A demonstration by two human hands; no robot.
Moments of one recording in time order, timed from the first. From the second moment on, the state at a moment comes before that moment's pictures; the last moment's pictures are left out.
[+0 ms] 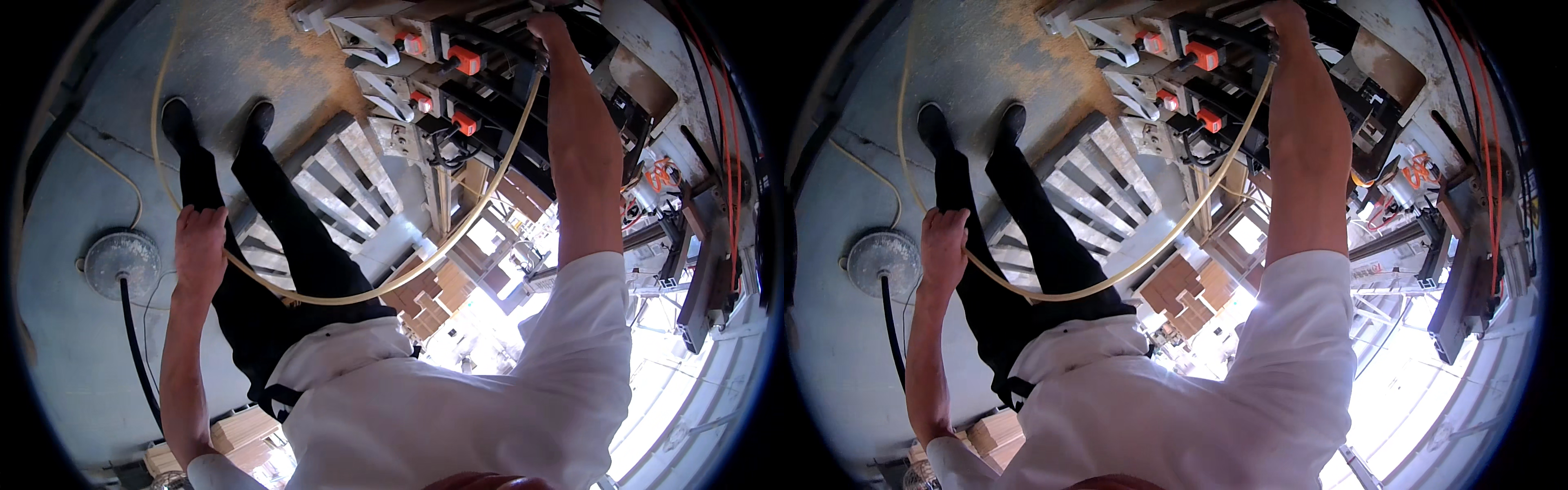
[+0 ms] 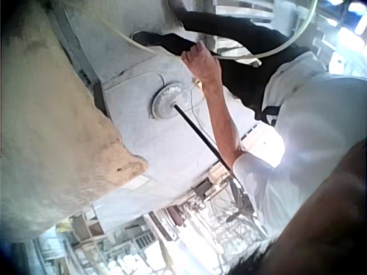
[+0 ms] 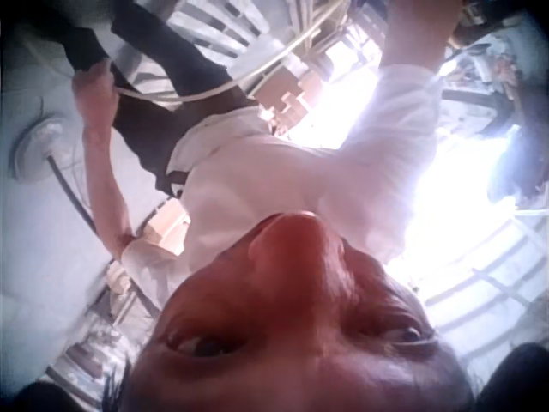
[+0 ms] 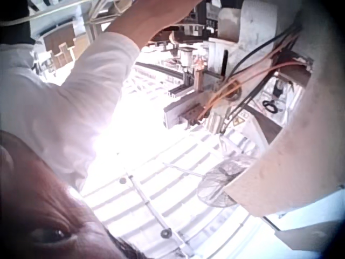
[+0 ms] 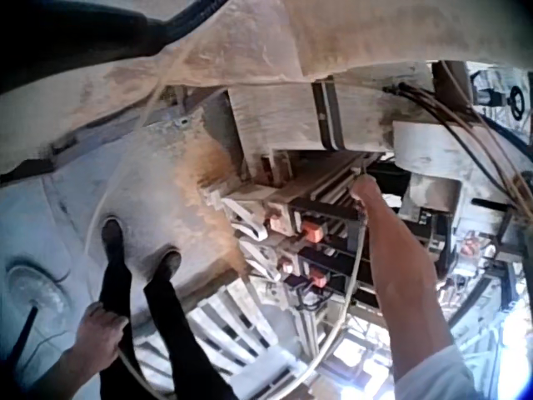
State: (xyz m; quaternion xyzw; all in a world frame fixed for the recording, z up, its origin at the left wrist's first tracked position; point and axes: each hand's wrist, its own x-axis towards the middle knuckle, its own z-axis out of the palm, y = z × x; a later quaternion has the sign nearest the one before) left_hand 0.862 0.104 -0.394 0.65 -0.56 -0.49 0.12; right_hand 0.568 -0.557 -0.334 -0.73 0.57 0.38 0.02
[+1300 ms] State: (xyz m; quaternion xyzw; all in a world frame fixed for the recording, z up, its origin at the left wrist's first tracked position) left_hand 0.851 0.106 -0.333 0.57 -0.68 -0.47 0.01; right_hand 0.666 -0.400 -0.343 -0.68 0.67 0.23 0.16
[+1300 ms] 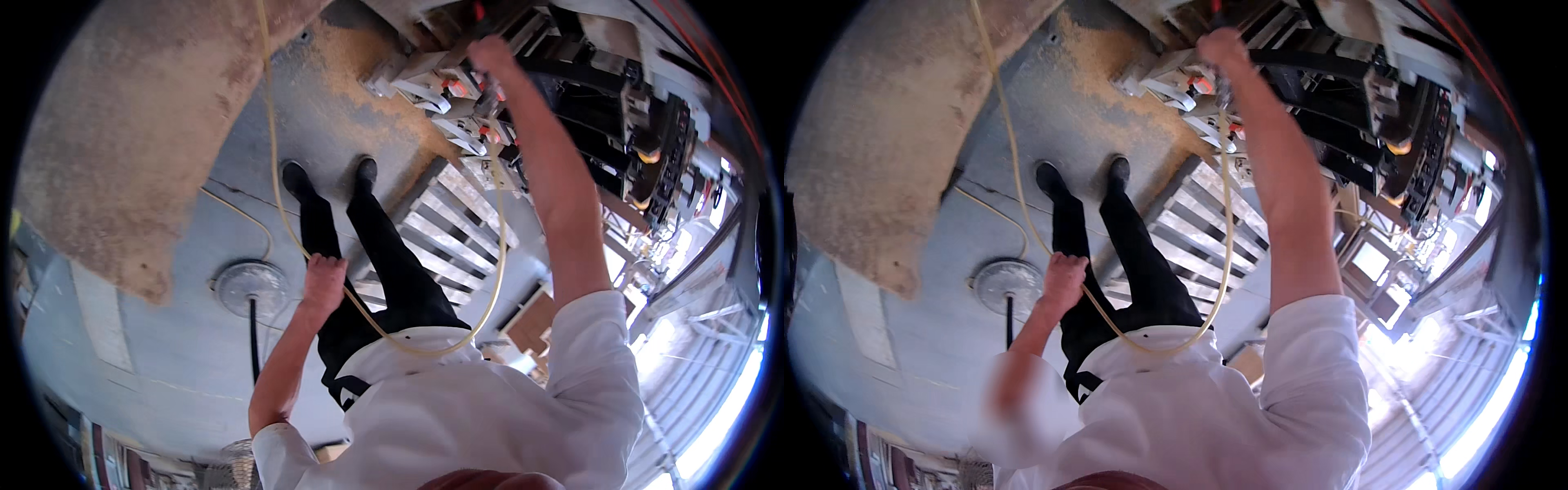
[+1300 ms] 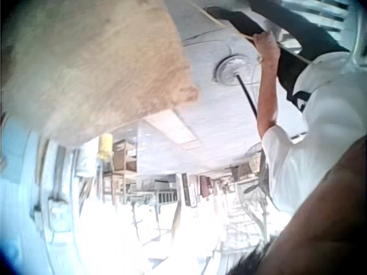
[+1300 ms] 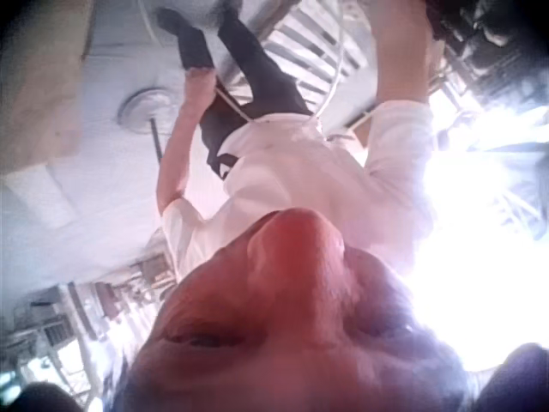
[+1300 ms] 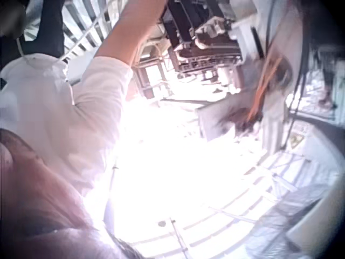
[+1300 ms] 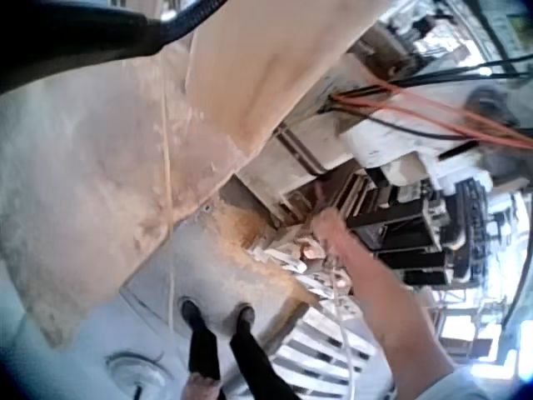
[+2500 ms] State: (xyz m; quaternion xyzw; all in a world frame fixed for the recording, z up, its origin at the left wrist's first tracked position) left_hand 0.812 0.154 -0.173 0.31 -0.85 -0.40 -0.17; right_hand 0.563 0.543 -0.341 -0.49 -0.42 0.58 -0.51
